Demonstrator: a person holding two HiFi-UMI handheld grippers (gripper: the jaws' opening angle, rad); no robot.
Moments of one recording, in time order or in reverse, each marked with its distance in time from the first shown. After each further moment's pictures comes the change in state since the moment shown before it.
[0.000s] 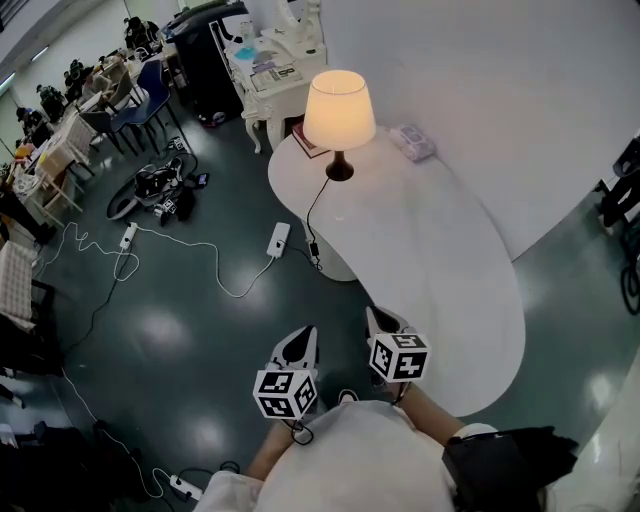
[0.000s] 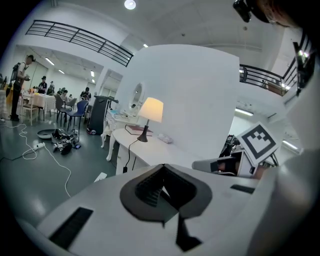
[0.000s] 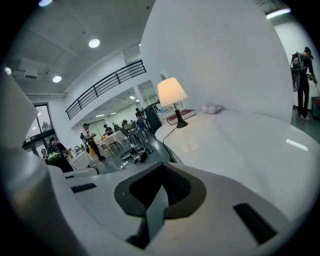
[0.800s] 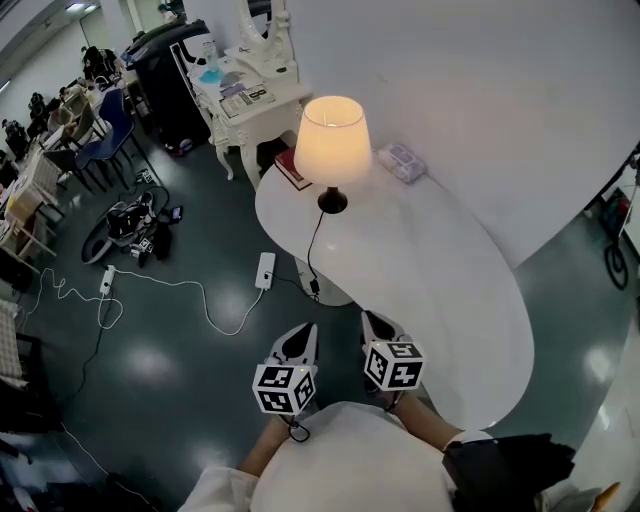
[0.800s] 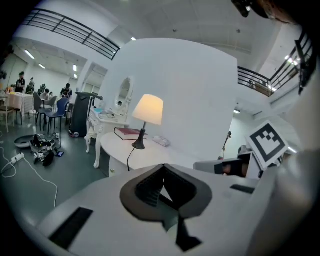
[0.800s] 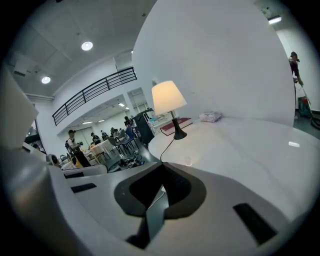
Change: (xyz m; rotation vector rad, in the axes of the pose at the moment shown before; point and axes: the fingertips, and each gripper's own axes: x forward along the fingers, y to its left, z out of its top) left arm 0.085 0.080 0.072 0.069 0.045 -0.172; right arm 0.086 0.027 0.061 0.058 -0.109 -0.126
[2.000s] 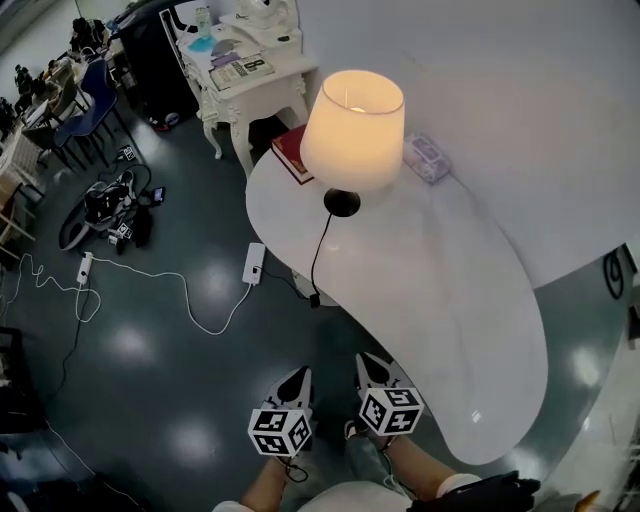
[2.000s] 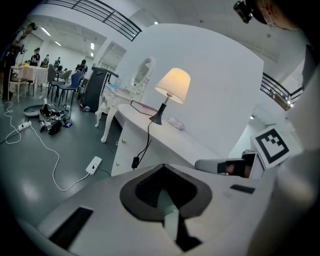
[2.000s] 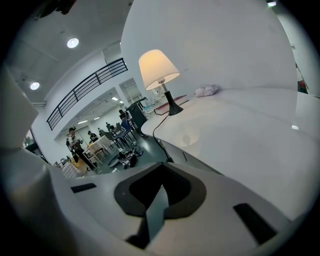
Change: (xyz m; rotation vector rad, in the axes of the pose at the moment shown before) left arm 0.038 0.077 -0.102 -0.201 0.130 0.046; right arm 0.079 -0.015 -0.088 0.089 0.115 -0.017
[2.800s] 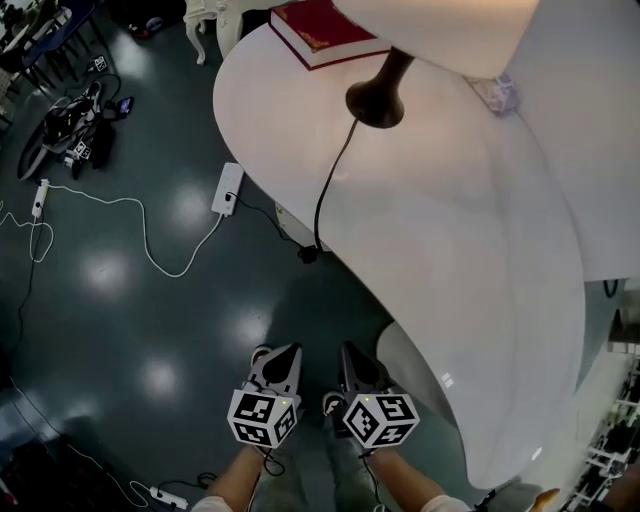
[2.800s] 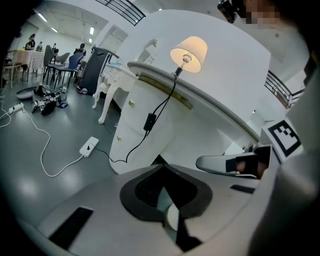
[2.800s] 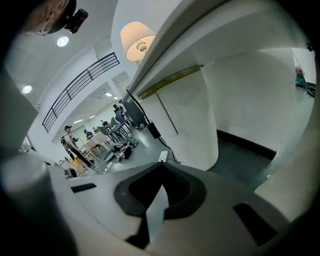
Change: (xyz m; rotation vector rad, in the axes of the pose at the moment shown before) left arm 0.111 0.090 -0.140 -0.017 0.120 -0.048; right arm 0.106 -0.062 -0.133 0.064 0.062 -0.023
